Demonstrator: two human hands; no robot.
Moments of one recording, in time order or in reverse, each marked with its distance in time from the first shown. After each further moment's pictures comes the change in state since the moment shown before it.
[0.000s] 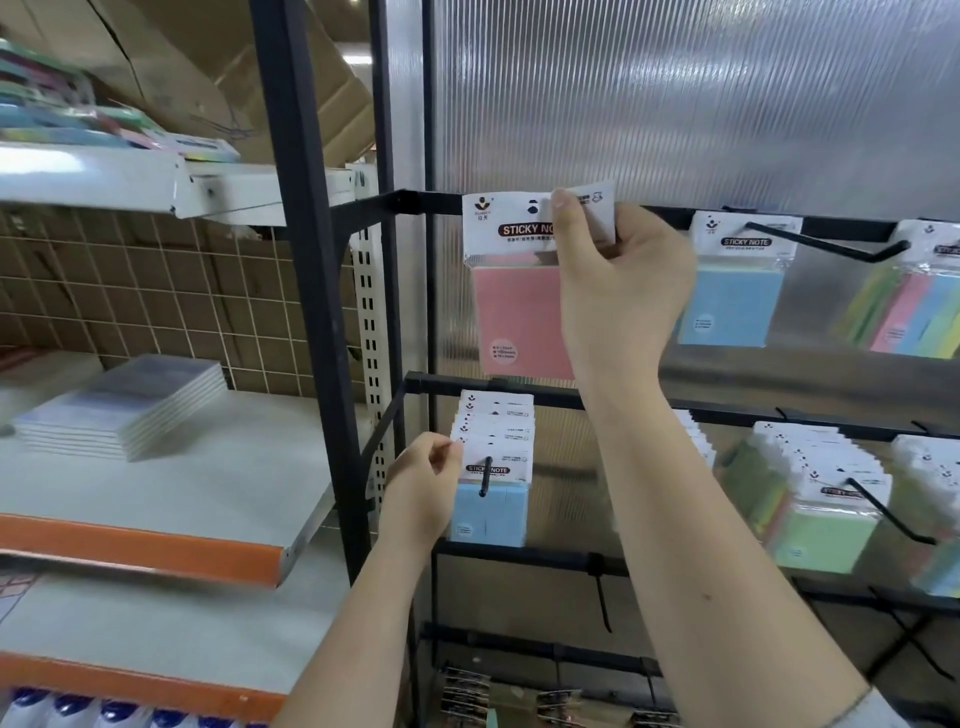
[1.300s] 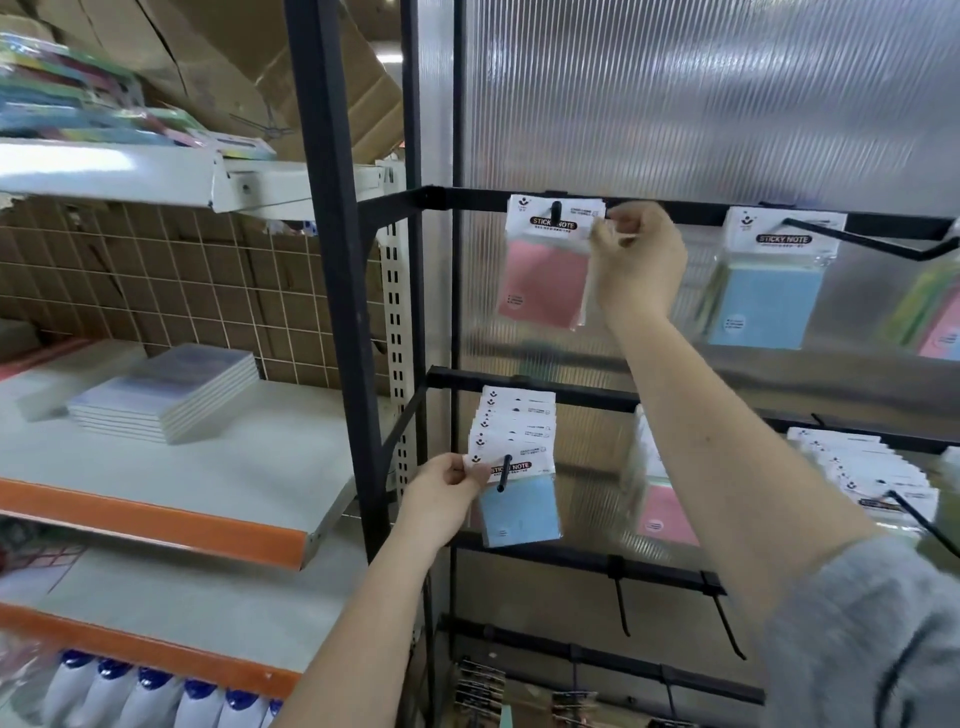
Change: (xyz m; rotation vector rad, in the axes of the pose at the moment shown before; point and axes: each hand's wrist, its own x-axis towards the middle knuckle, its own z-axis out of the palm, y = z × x) left_hand -0.012 0.006 -0.007 -0.195 -0.163 -0.292; right_hand 0.066 0.085 0.024 -0.306 -0.057 0.157
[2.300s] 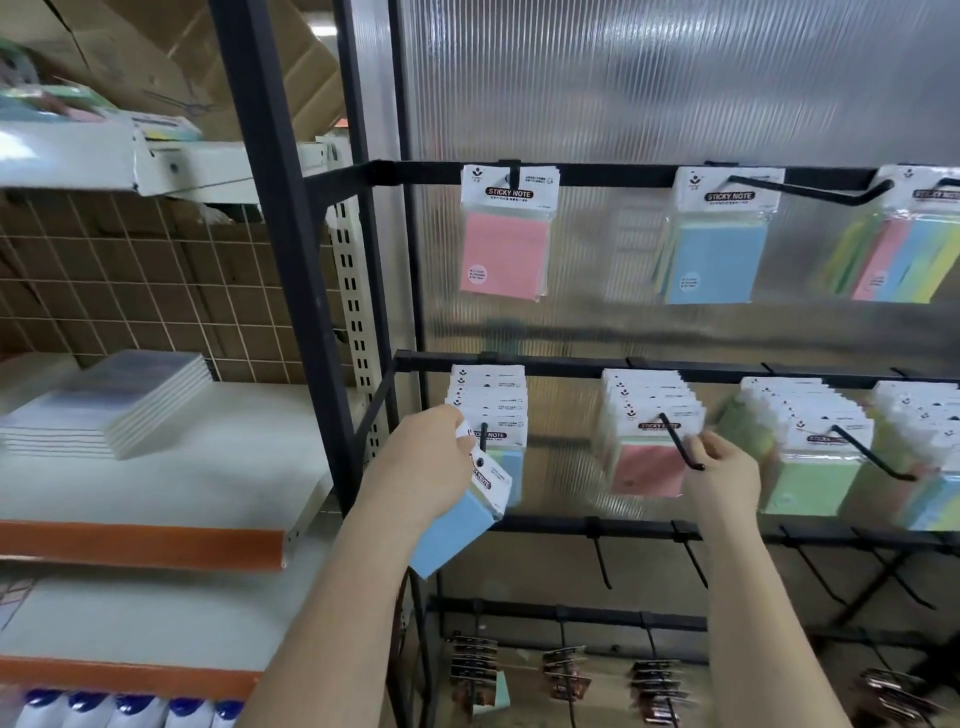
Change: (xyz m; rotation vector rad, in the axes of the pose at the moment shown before) left_hand -0.030 0.054 -0.025 0.650 -0.079 0.225; right_hand -0.128 0.159 -0.111 -0.136 0.021 0.622
